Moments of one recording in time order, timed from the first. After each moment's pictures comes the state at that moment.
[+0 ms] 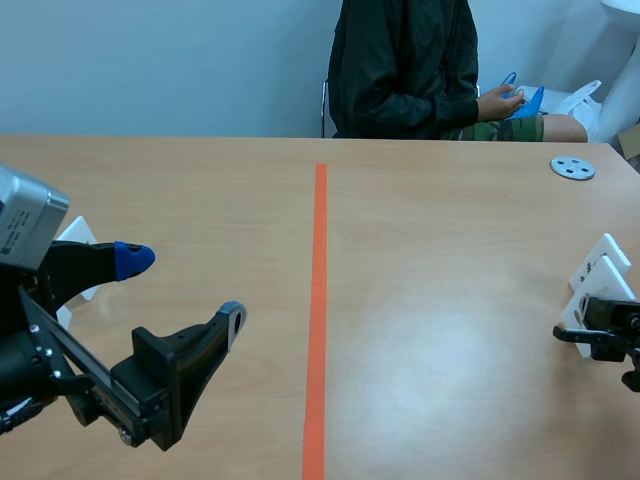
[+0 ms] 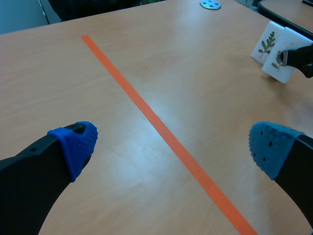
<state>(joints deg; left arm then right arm) 36.5 -21.6 0.0 115.0 -15.7 -26.9 1.0 -6.2 16.4 19.8 59.5 8.9 23.0 7.5</state>
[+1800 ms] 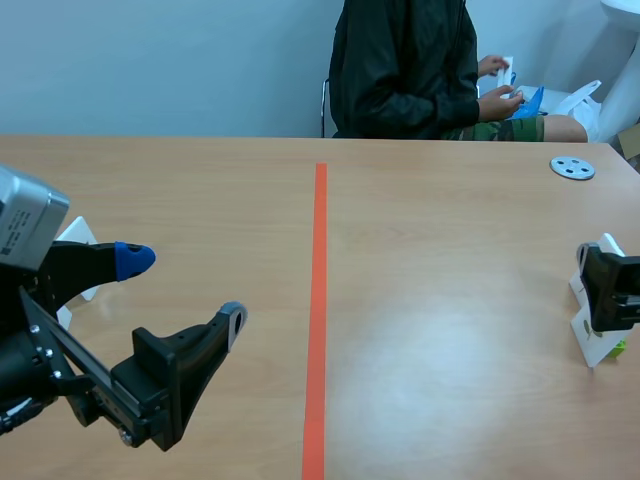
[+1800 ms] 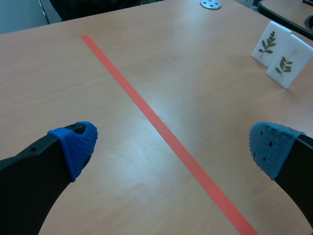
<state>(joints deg) 36.5 -21.6 0.0 115.0 -15.7 -27.0 1.0 -23.4 16.4 25.1 93.3 14.9 26.5 0.5</state>
